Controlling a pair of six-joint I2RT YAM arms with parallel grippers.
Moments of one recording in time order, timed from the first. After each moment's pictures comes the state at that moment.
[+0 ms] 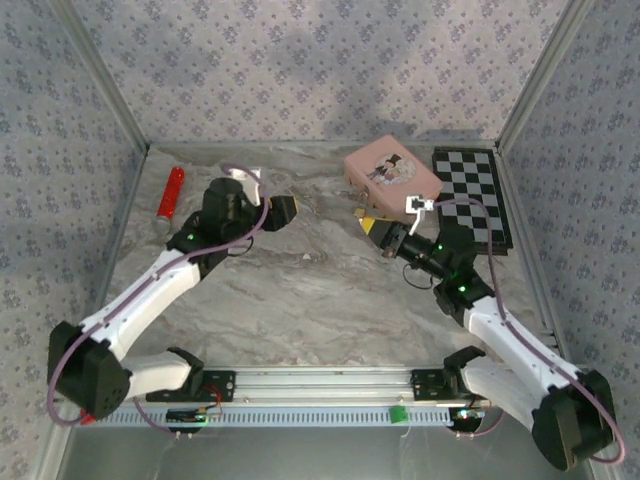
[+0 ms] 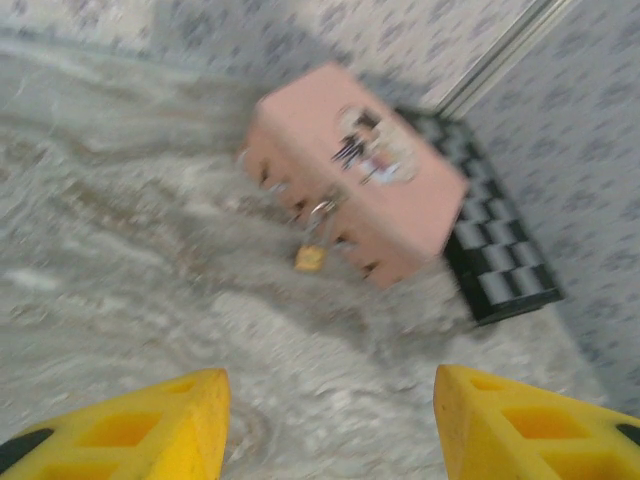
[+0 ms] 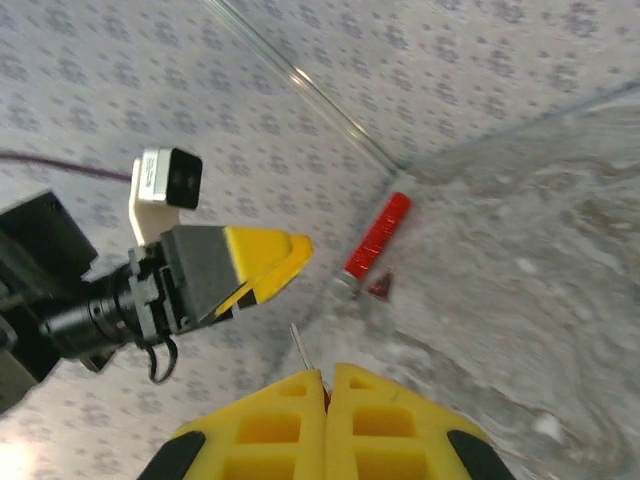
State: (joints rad) left arm -0.54 1.25 1.01 -0.21 0.16 -0.51; right arm 0.42 0.88 0.57 0.29 -0.48 0.76
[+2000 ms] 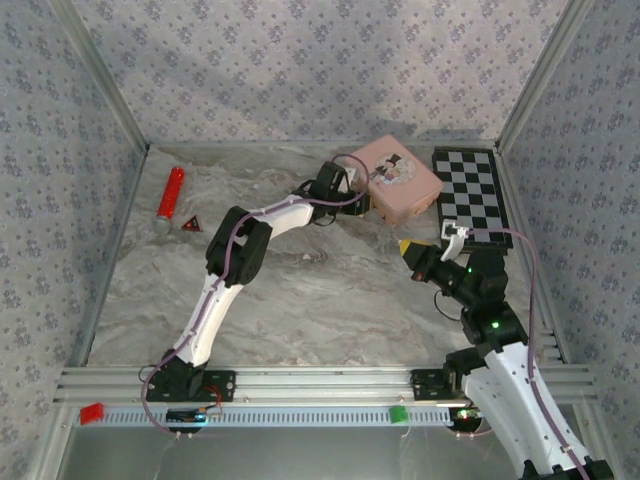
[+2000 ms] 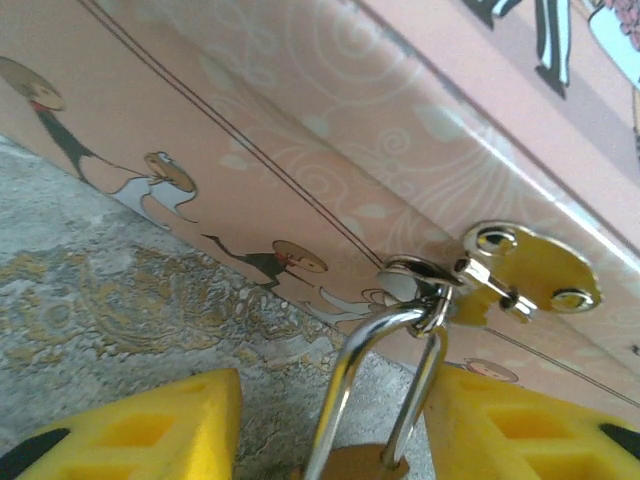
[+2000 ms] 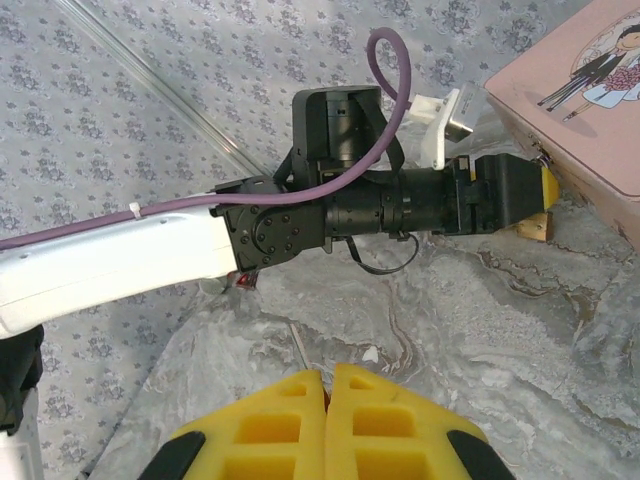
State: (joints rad) left arm -0.65 2.46 1.89 -0.09 0.28 -0.46; right arm 0.24 0.52 0.49 -0.16 -0.43 0.61
